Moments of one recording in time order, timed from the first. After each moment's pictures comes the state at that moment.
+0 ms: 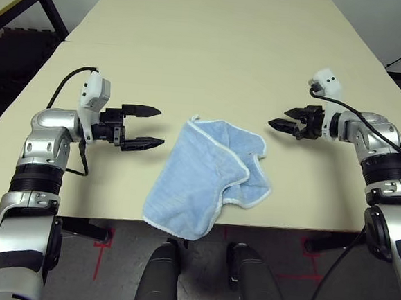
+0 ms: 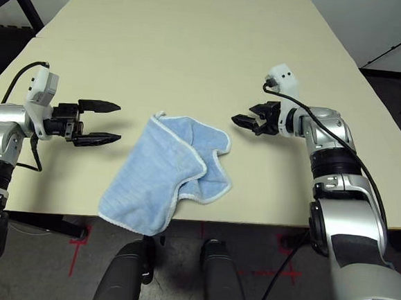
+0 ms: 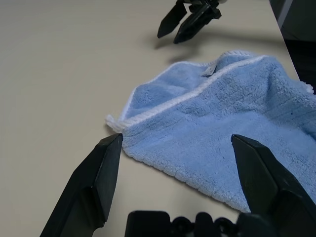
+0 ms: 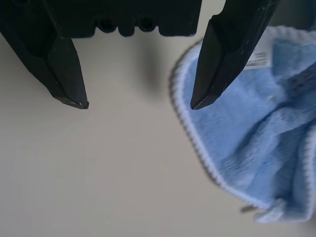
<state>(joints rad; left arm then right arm) -0.66 0.70 0.08 0.56 -0.33 0.03 -1.52 -0.87 -0.52 0.04 0.51 0.10 0.75 1.00</state>
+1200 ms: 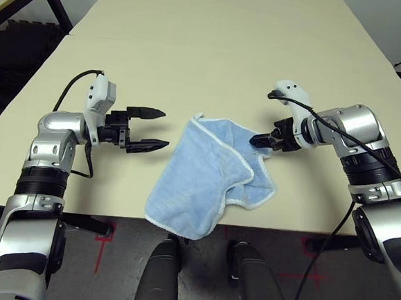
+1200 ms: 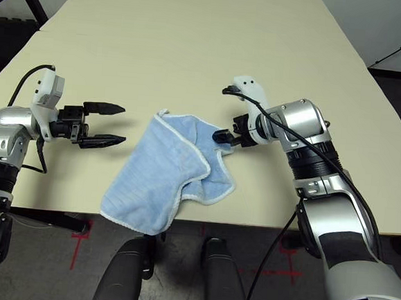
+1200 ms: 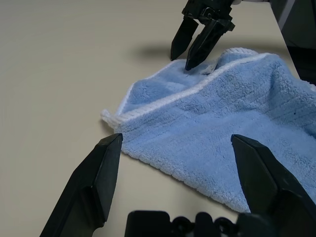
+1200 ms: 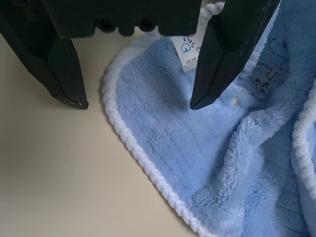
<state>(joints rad) -0.65 0.68 0.08 0.52 -0.33 0.05 -1.50 -0.96 -0.46 0.21 0.30 0.20 1.32 0.76</state>
